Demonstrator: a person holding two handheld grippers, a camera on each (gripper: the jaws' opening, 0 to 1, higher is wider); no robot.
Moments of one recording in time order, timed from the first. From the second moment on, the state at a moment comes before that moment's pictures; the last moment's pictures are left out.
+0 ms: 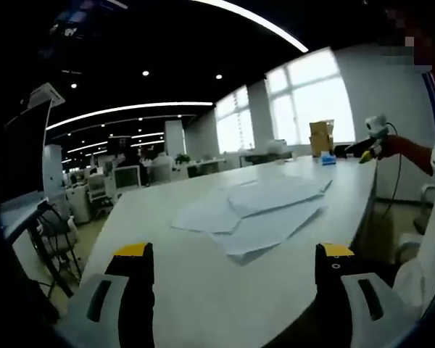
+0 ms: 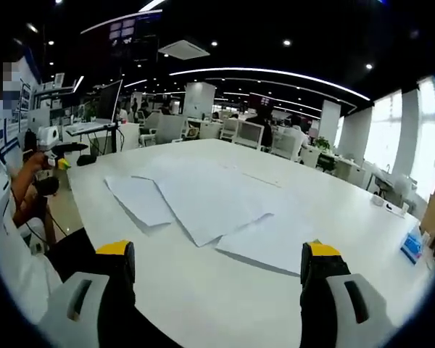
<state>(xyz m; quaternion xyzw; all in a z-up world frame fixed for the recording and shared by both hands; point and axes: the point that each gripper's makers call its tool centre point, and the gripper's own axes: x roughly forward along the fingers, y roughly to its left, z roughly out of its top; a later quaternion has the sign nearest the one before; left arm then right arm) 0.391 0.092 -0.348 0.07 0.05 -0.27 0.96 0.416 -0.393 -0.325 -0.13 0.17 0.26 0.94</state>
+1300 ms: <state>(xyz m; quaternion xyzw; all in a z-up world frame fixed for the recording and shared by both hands) 0.445 0.075 -0.340 0.06 -0.01 -0.27 0.96 0.433 -0.378 -0.303 -0.15 0.17 0.27 0.93</state>
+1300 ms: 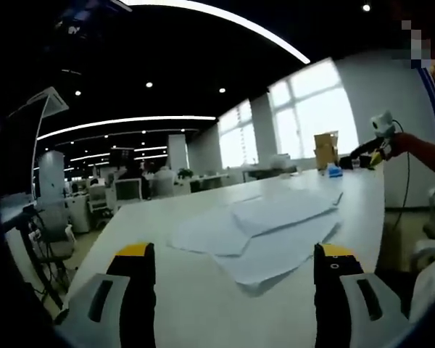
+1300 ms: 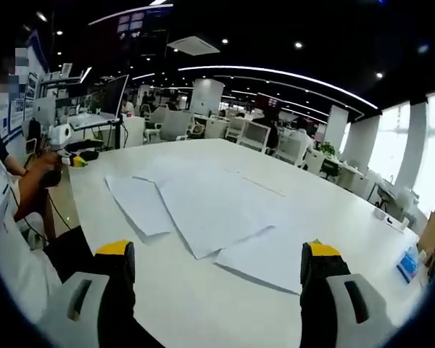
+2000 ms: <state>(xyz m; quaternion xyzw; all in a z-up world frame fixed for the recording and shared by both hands) 0.474 0.065 -0.365 0.05 -0.02 -0.28 0.96 0.433 -0.373 -0.297 -0.17 0.18 0.28 0.93</state>
